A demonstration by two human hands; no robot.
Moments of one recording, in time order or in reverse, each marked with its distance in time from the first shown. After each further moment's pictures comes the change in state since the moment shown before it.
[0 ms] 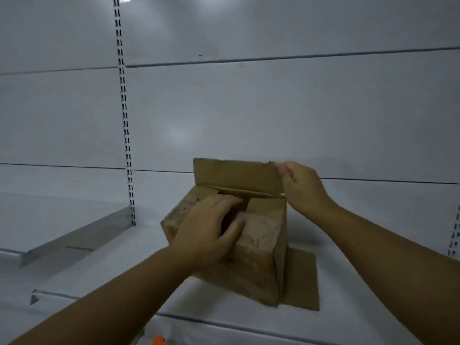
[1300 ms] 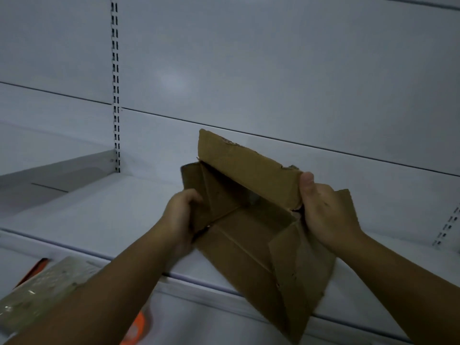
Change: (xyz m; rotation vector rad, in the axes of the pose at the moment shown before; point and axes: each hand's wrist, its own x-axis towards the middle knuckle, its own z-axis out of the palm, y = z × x) left_hand -0.040 -0.060 0.062 -1.571 0.060 -0.971; right_hand -0.086 -0.009 0.007 0.240 -0.216 0.174
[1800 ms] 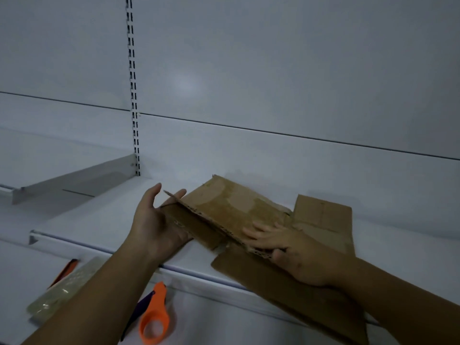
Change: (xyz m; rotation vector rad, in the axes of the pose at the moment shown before) left_hand -0.017 0.026 -0.064 -0.364 0.017 -0.089; right_hand -0.021 0.039 0.053 -0.186 -0.780 -0.193
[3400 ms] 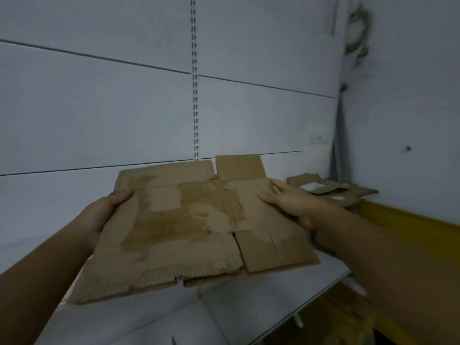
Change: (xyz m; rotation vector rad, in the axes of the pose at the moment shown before) left_hand -0.054 -0.226 0.287 0.635 -0.405 -0.272; right_hand -0.455 -0.057 -0.164 0.612 1.015 1.002
